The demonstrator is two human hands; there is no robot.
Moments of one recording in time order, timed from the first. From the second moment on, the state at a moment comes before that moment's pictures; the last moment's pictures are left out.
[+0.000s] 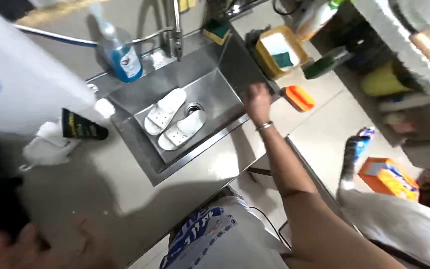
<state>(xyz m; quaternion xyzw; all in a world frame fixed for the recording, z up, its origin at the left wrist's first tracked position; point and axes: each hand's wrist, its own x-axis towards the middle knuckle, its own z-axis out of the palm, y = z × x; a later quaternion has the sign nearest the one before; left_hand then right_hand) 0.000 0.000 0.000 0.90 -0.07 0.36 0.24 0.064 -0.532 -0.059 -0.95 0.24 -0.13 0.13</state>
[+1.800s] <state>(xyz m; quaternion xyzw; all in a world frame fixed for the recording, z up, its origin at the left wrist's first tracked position) 0.164 -0.251 -0.229 0.94 -0.03 -0.33 0.08 0.199 -0.555 -0.129 -0.89 0.01 0.32 0.33</state>
